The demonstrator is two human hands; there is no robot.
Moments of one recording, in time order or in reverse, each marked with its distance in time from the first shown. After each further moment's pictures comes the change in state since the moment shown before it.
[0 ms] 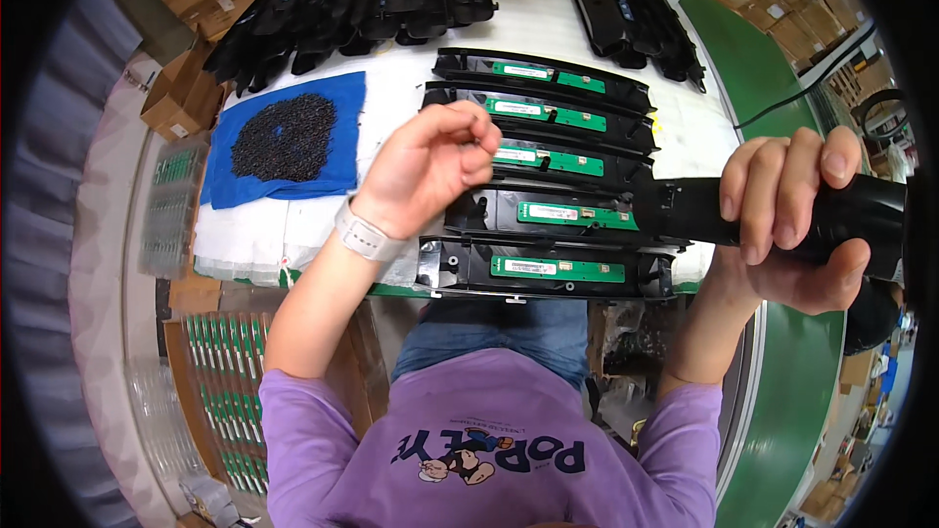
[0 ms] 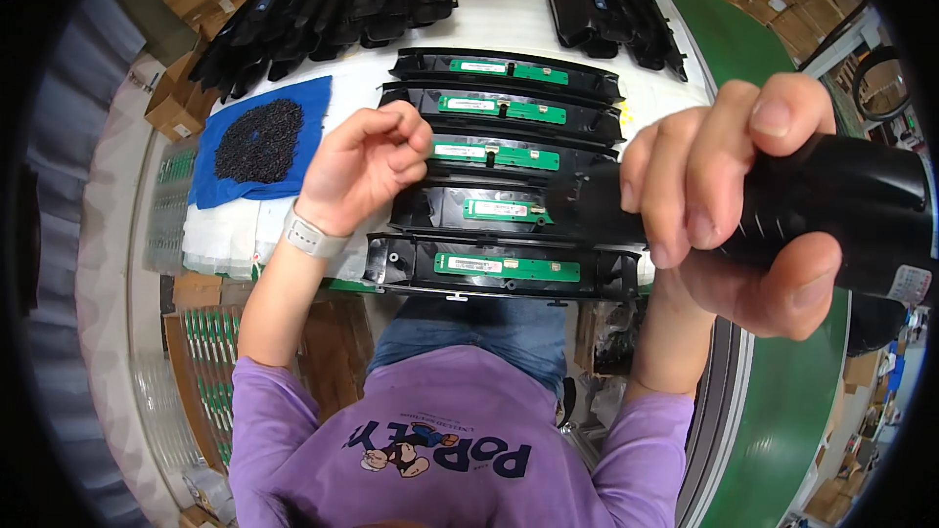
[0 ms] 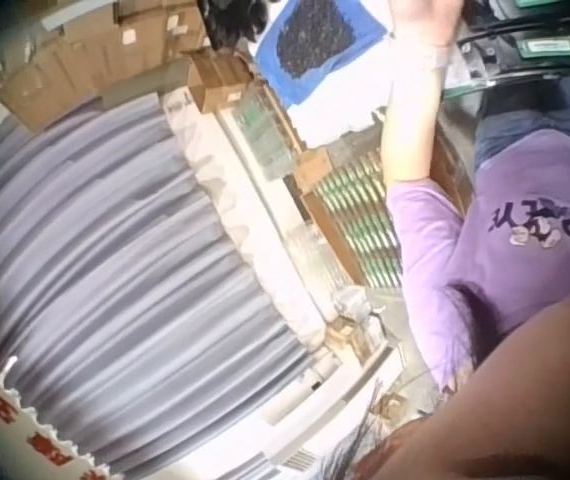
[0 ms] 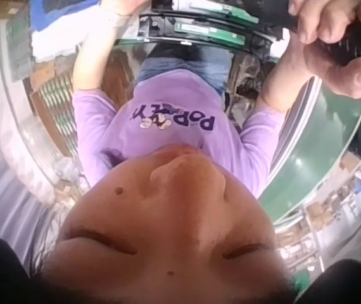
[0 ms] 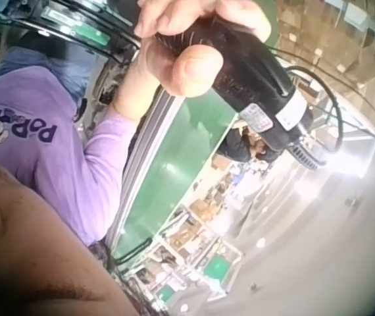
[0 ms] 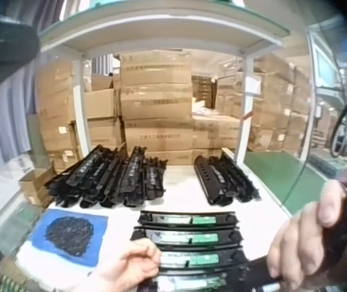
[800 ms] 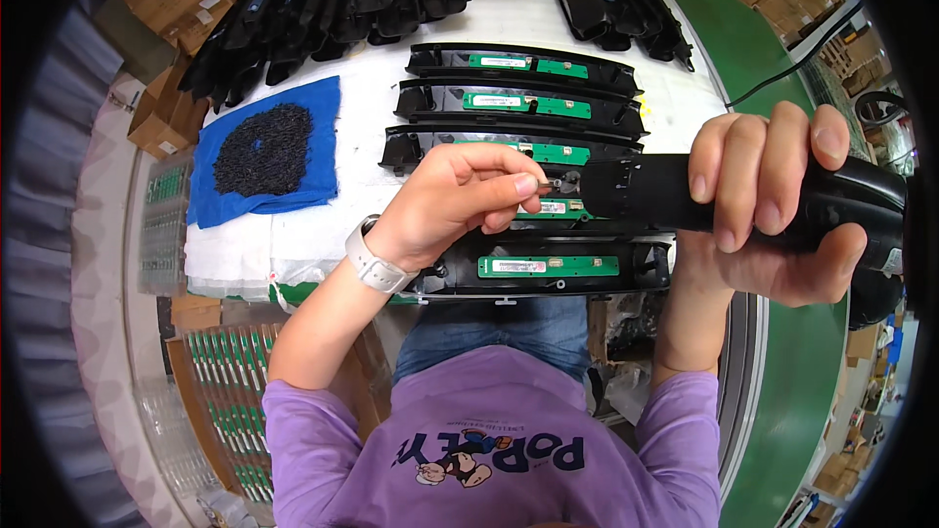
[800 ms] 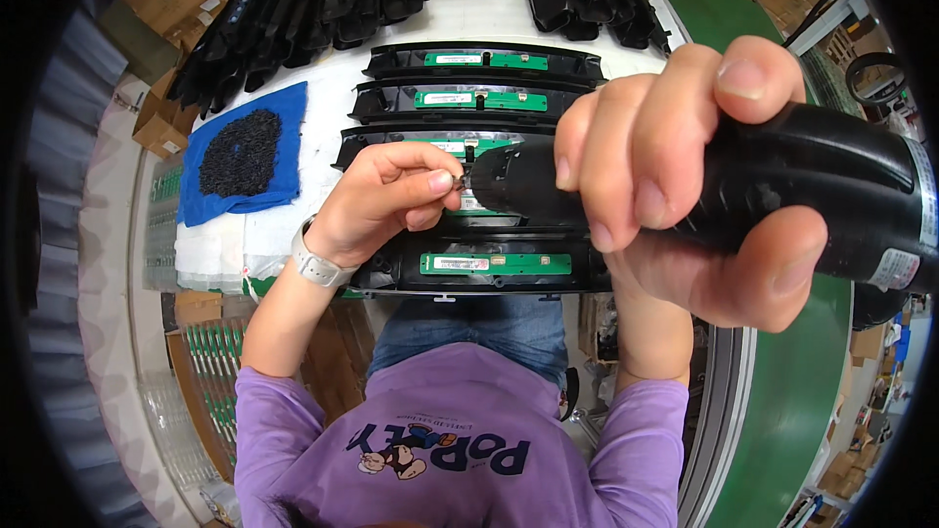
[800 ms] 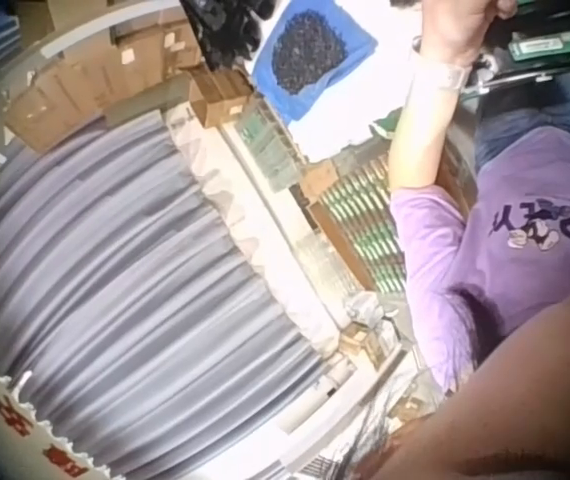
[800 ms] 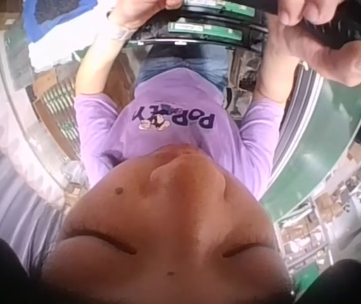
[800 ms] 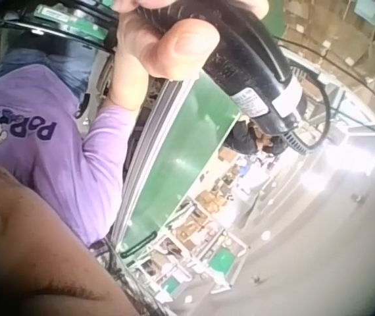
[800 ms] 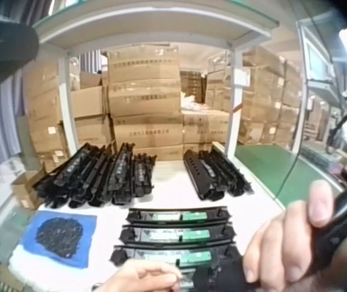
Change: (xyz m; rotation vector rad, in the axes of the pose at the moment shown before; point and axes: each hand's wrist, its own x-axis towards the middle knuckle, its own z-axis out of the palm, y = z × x) left_hand -0.004 -0.026 0.031 0.370 0.000 -0.130; right_hand -0.004 0.019 0.005 0.142 -0.018 -0.081
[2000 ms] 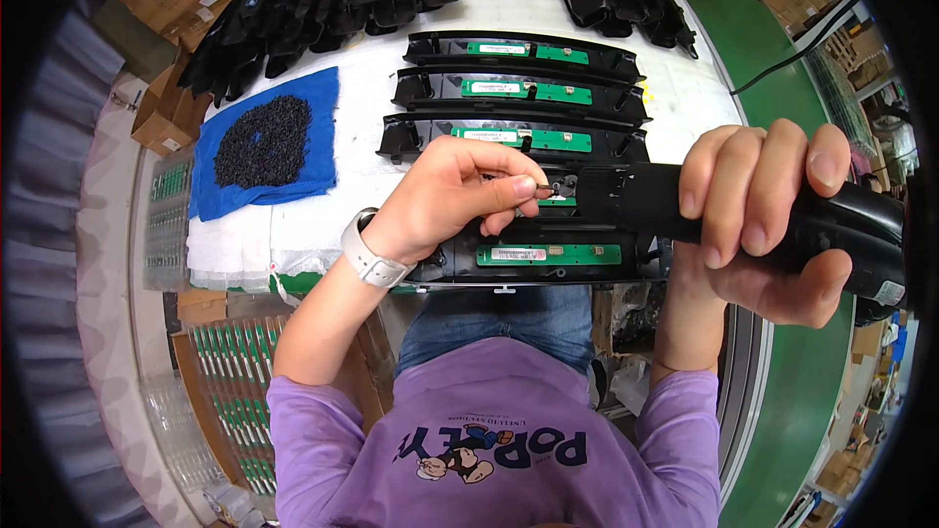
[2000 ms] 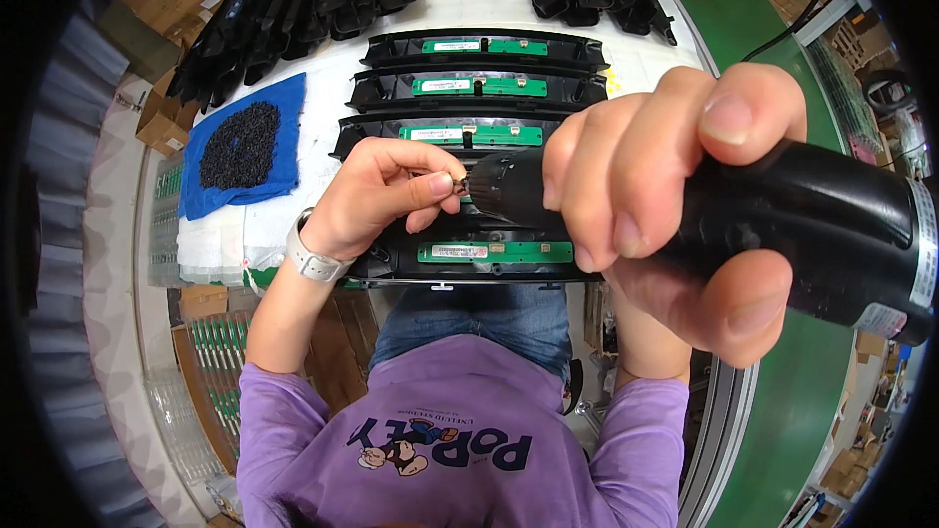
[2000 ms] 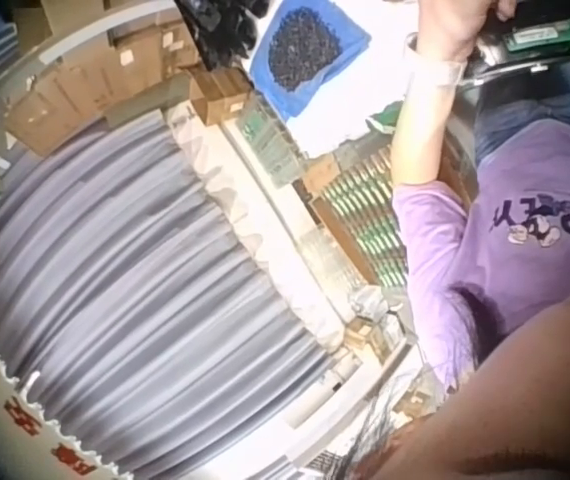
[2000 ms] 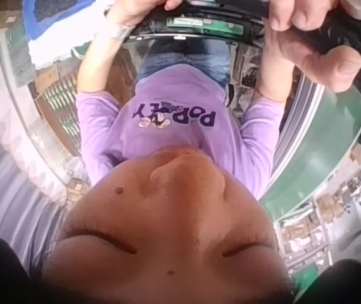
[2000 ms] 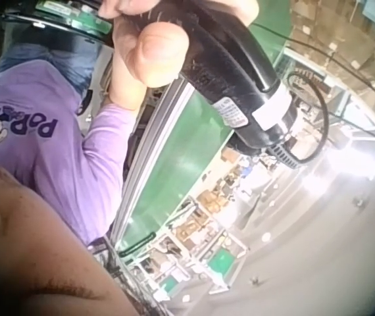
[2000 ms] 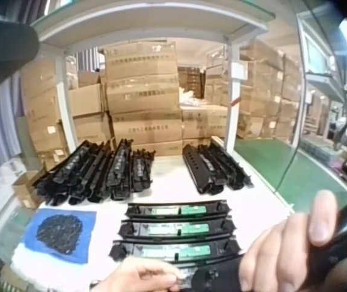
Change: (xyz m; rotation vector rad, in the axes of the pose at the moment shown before) left_hand -0.004 0.003 0.008 0.282 0.045 -0.016; right_hand -0.014 0.000 0.004 -0.071 -0.006 -0.043
